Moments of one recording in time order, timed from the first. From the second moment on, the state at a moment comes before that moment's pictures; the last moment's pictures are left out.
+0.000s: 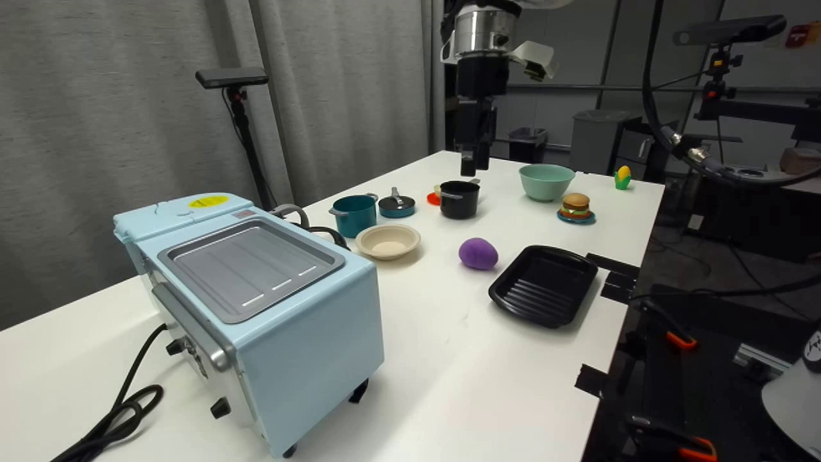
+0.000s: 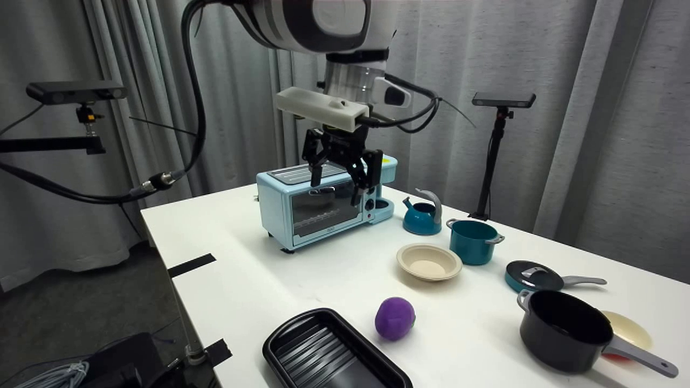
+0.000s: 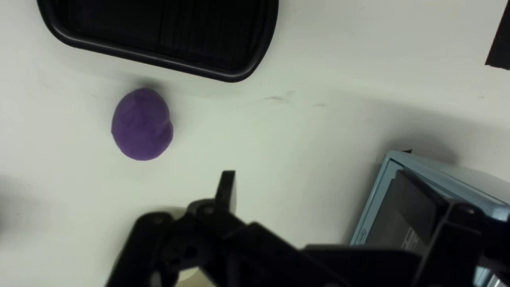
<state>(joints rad) 0.00 -0.09 -0.05 -2.18 0.18 2.02 -0.30</state>
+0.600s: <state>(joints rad) 0.05 0.04 0.06 -2.08 0.15 2.10 -0.30</state>
